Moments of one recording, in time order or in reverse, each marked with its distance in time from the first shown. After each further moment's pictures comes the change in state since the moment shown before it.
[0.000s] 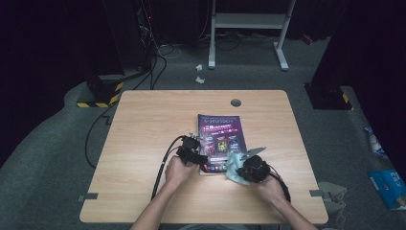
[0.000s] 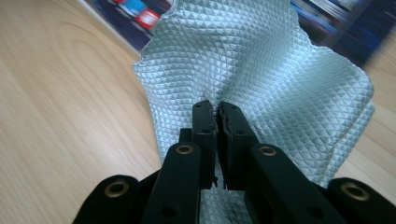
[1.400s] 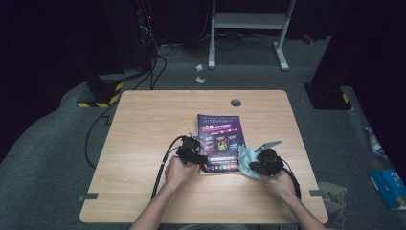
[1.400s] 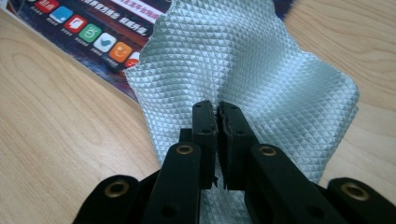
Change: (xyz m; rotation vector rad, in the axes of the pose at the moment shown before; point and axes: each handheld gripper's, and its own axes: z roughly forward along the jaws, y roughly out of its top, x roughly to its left) left arm 0.001 0.000 0.000 -0.001 -0.005 0.002; right arm -0.037 -0.009 -0.015 -0.004 -0.043 0.138
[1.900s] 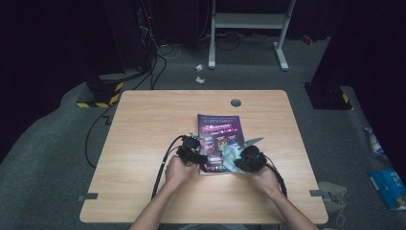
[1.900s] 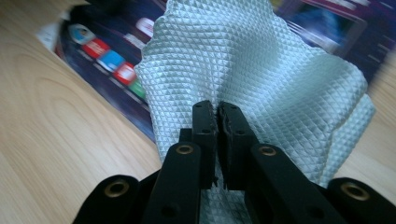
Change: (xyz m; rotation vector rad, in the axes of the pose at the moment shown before) left arm 0.000 0.001 0.000 0.010 0.000 -0.003; right arm 0.034 0.035 0.028 -0.011 0.038 -0.085
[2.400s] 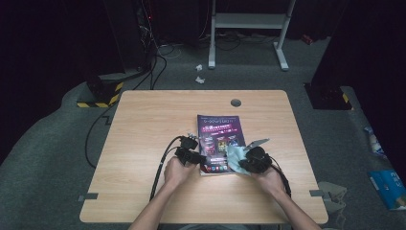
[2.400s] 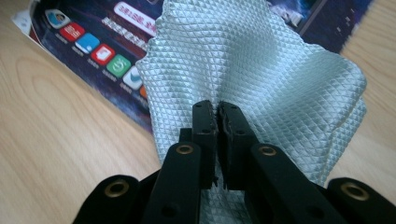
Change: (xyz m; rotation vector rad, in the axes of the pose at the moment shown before) left arm 0.001 -0.006 -0.004 0.006 -0.049 -0.019; right arm -0.013 -0.017 -0.010 -0.001 -0.015 0.021
